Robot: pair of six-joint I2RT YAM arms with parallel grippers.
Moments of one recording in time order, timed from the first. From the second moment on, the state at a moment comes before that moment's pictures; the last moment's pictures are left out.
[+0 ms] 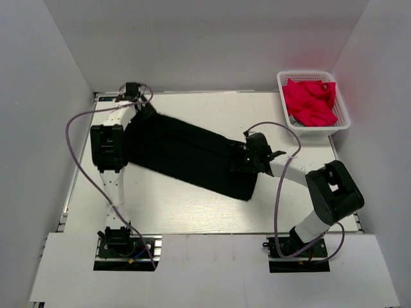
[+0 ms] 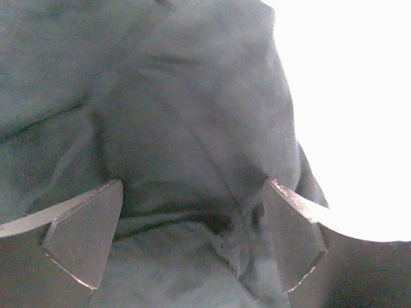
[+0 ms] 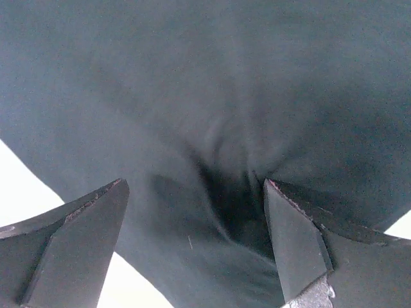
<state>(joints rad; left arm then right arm) -0.02 2.30 1.86 -0.60 -0.15 -0.66 0.50 1.61 0.82 -0.11 -0.11 0.46</state>
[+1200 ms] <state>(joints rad) -0.31 2.66 2.35 0.00 0.28 -0.88 1.17 1.44 0.96 -0.45 -0.02 0.40</state>
